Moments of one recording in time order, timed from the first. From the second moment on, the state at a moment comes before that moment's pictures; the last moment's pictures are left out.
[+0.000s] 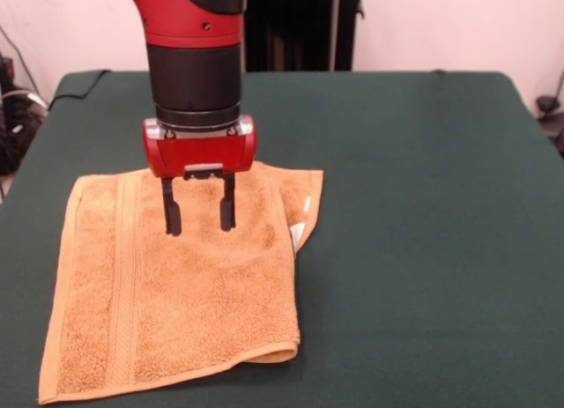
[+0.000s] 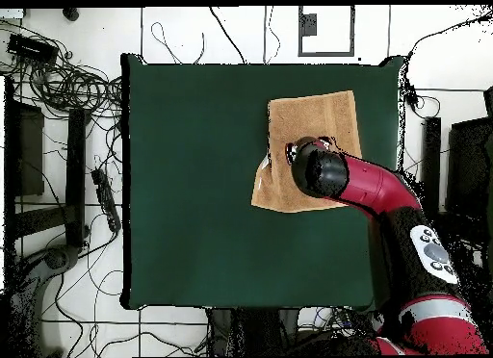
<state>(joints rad) -0.45 -0.48 0.15 1.50 -0.13 0.31 1.24</state>
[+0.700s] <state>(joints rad) -0.45 -0.49 0.15 1.50 -0.13 0.31 1.24</state>
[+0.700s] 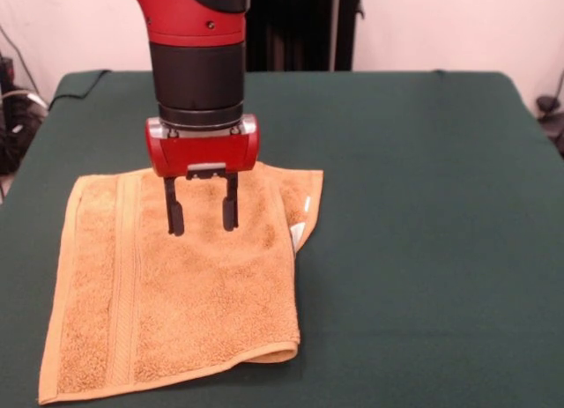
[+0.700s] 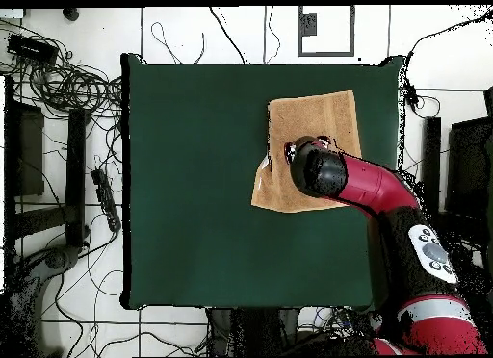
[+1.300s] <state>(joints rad) -0.45 -0.49 0.15 1.50 -0.13 0.31 1.24</state>
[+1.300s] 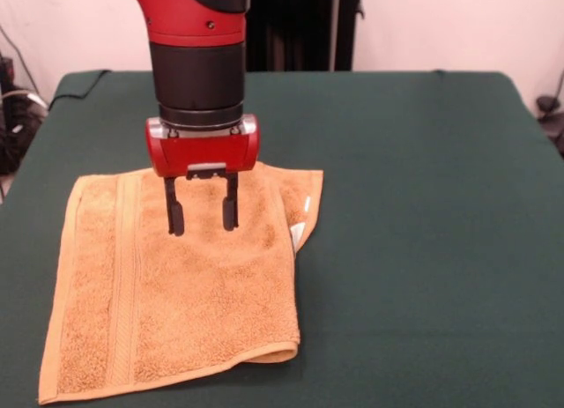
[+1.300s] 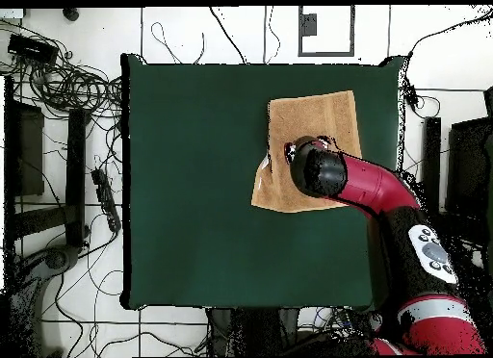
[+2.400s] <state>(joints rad) -0.37 -0.49 0.14 1.54 -0.12 0.31 1.24</state>
